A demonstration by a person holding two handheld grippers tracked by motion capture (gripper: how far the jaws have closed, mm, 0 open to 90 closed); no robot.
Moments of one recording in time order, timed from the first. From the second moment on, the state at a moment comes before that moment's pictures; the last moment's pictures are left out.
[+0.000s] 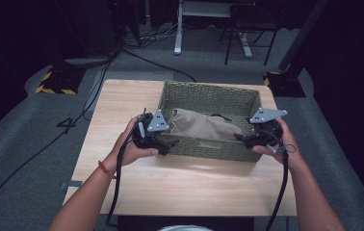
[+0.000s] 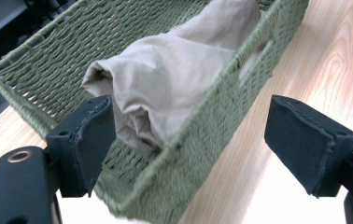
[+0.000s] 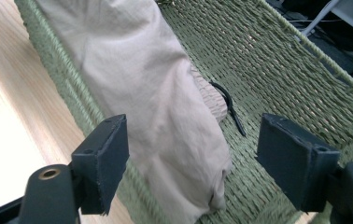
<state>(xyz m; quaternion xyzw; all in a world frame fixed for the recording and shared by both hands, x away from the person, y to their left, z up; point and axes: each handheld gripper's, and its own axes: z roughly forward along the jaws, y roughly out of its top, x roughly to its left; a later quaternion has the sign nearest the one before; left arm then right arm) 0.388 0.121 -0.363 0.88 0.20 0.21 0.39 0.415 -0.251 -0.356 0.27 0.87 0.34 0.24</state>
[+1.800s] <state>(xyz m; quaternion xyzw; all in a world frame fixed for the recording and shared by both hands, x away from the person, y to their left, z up) 0.333 0.206 -0.479 0.88 0.31 0.18 0.31 0.326 -0.363 -0.476 0.39 0.83 0.29 0.27</state>
